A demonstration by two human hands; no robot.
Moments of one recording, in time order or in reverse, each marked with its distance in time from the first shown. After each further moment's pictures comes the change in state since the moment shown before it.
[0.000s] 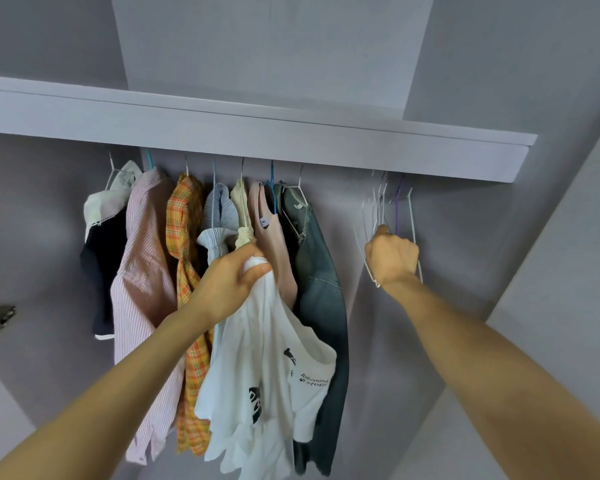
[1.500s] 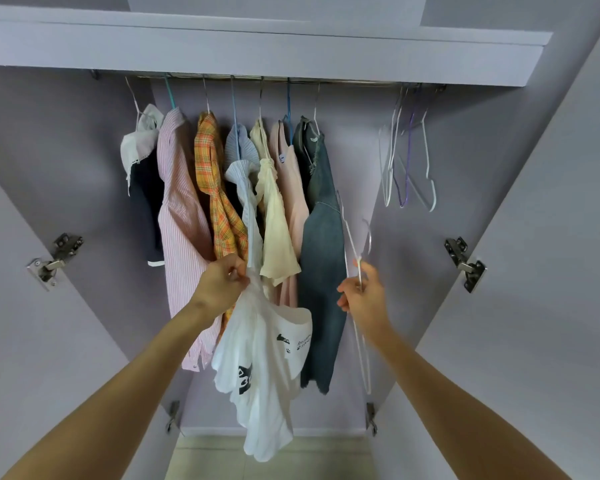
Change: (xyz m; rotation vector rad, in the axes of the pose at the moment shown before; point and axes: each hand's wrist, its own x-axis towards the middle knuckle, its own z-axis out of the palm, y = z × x) left_hand -0.132 -0.022 -0.014 -0.241 -0.047 -0.559; right_hand -0.231 -0.071 0.010 1.290 -0.259 0.455
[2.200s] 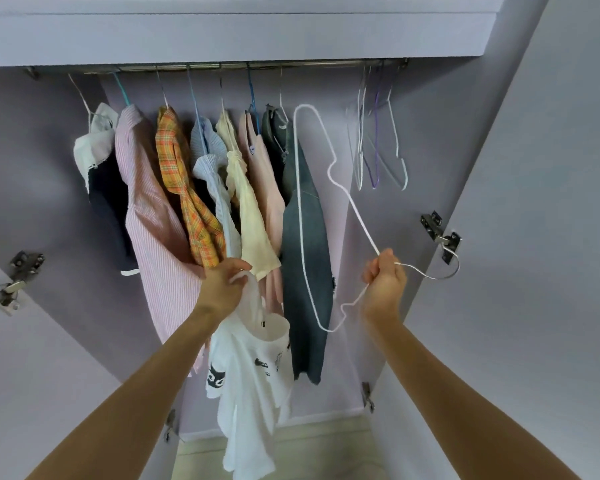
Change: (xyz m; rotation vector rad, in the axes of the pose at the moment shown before) left_hand 0.014 -0.017 0.033 0.108 -0.026 0.072; right_hand -0.024 -0.031 -0.020 0.618 0.435 0.058
